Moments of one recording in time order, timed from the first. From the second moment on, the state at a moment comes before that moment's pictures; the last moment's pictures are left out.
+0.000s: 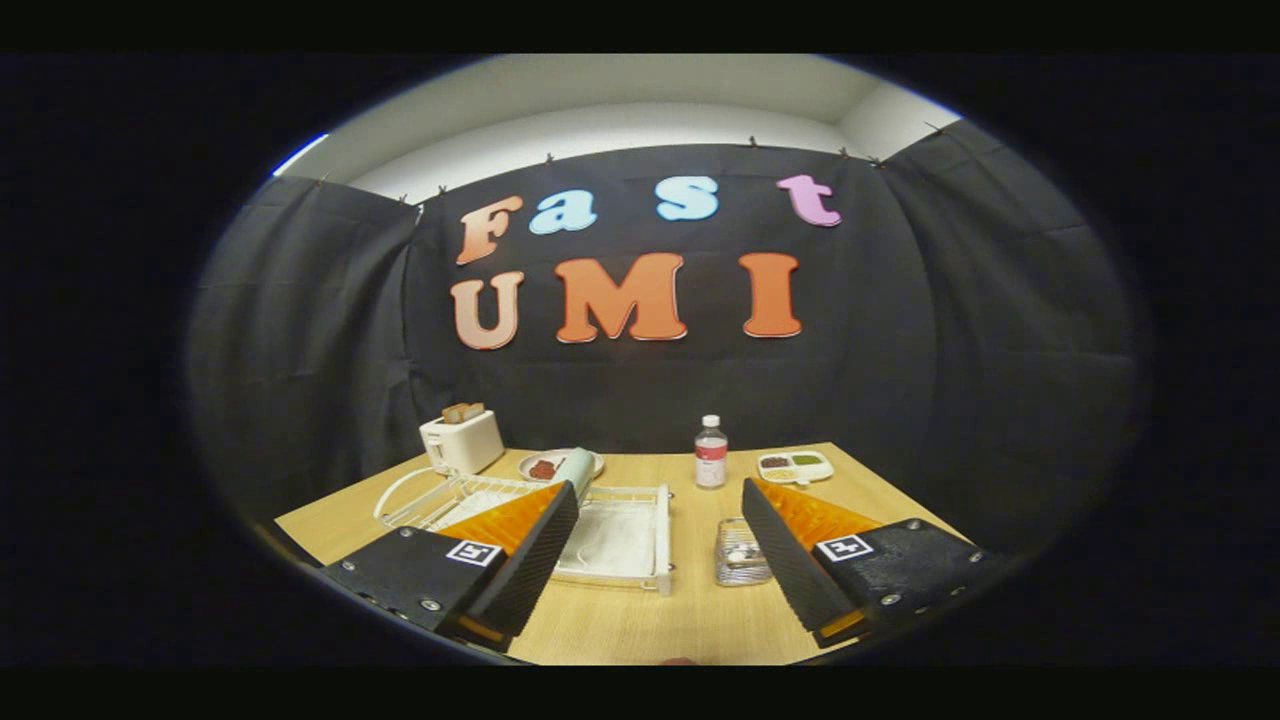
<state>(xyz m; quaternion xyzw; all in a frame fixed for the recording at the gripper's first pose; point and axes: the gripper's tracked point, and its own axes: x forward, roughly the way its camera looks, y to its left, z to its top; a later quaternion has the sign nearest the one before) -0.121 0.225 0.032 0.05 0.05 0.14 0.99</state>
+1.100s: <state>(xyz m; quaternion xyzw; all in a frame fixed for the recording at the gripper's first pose) 0.016 0.341 -0.076 0.04 0.31 0.08 0.95</state>
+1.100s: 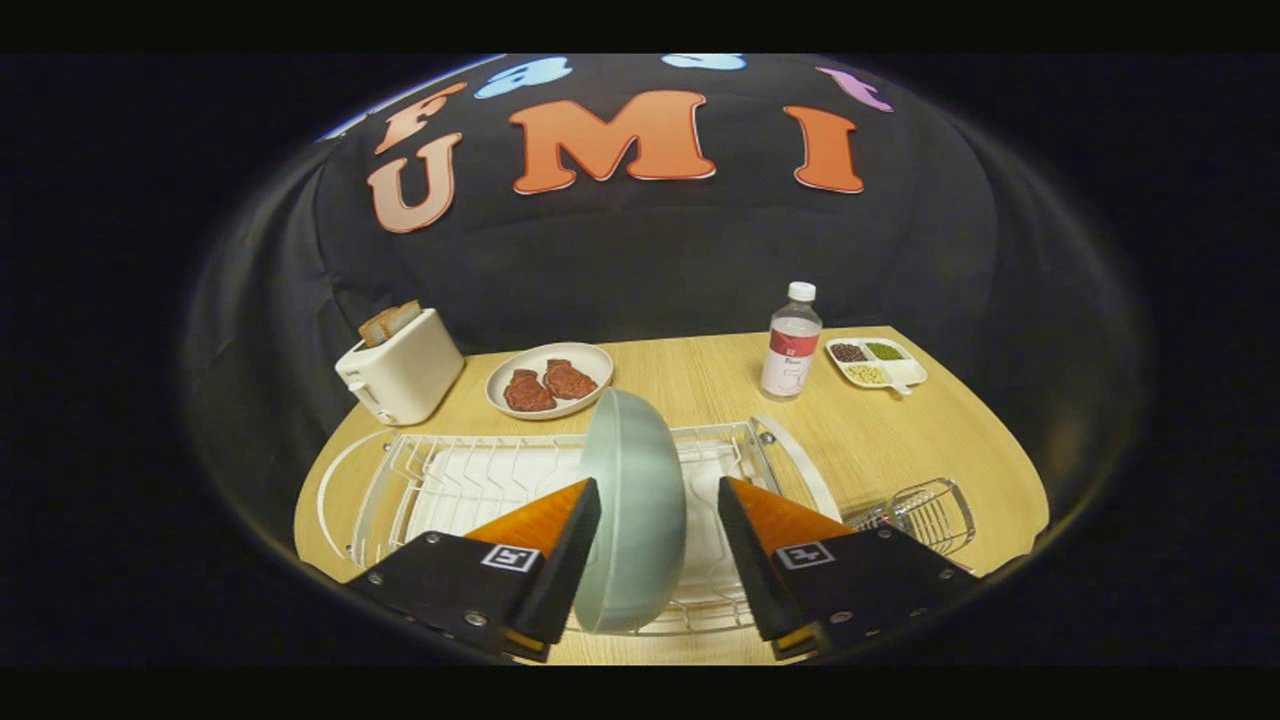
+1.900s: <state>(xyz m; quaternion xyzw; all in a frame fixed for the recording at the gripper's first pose) 0.017 0.360 -0.028 -0.16 0.25 -0.02 0.95</state>
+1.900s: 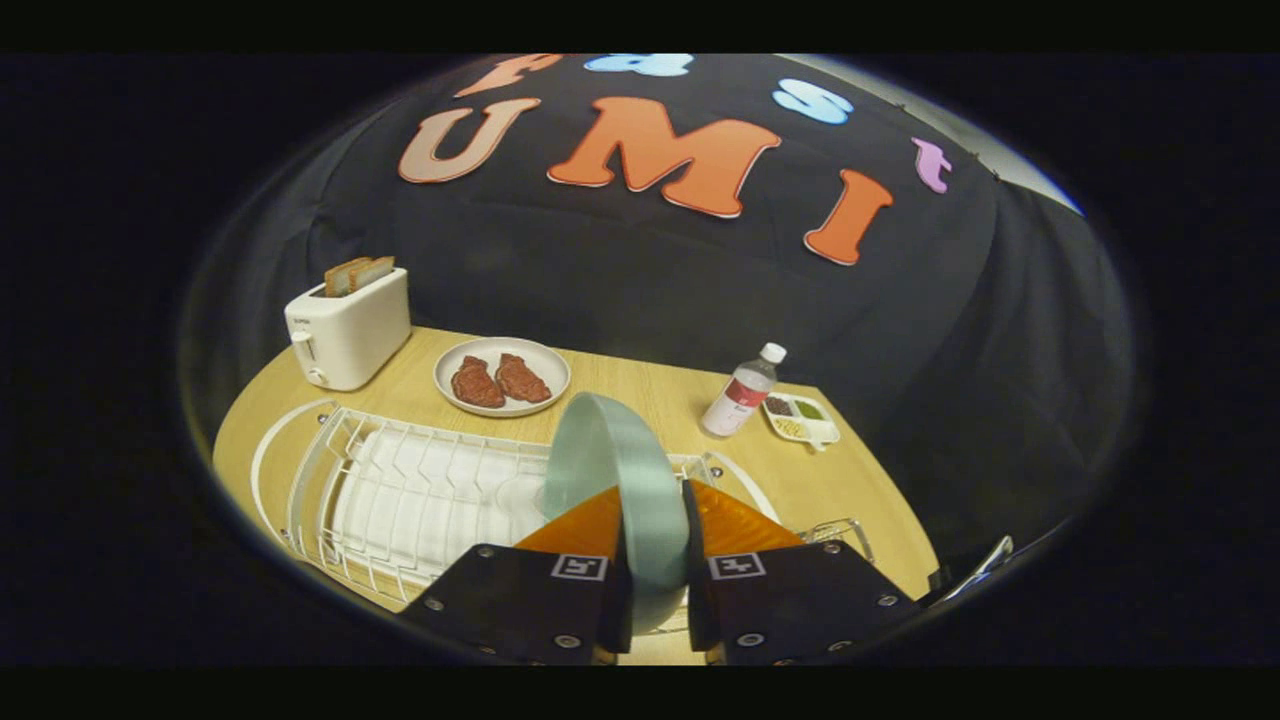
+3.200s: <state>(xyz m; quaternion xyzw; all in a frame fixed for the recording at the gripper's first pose) -0.138 0.297 -0.060 0.21 0.29 0.14 0.92</state>
